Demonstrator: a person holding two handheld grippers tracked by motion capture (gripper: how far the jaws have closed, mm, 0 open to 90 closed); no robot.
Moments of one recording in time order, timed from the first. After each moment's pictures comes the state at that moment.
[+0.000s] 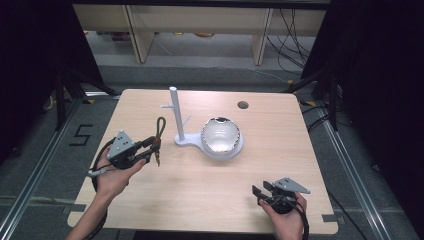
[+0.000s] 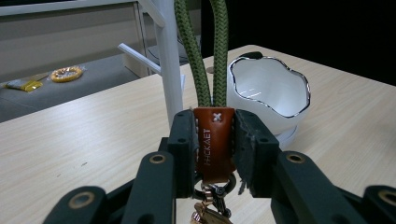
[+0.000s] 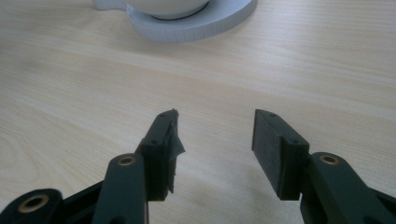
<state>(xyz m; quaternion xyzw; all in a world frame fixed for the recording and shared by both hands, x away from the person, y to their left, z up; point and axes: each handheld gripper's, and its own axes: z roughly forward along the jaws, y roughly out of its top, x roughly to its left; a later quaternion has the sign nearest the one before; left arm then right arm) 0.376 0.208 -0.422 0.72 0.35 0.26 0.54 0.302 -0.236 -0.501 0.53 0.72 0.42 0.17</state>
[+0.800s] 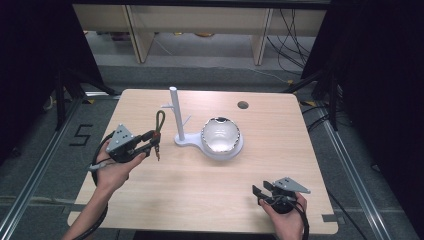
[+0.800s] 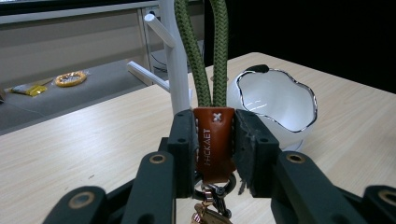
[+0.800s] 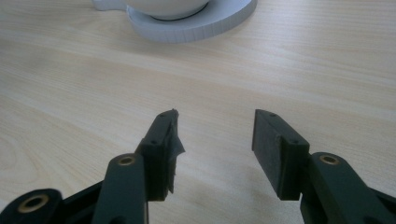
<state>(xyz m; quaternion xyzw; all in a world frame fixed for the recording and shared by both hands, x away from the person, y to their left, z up) 0.386 0.208 -0.410 0.72 0.35 0.27 0.54 0.305 -0.238 -0.502 0.52 0.72 0.42 0.18</state>
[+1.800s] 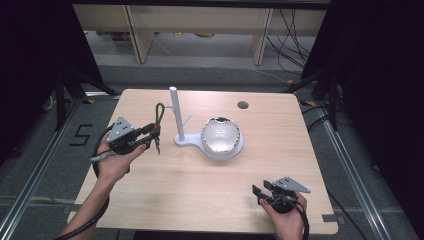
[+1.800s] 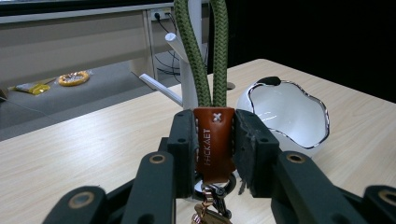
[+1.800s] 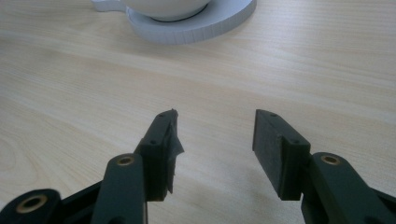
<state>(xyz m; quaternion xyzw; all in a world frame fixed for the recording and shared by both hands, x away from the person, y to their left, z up) 0.403 0.209 -0.401 0.71 0.36 0.26 0.55 0.303 -0.236 -0.500 0.53 0.72 0.42 0.18</state>
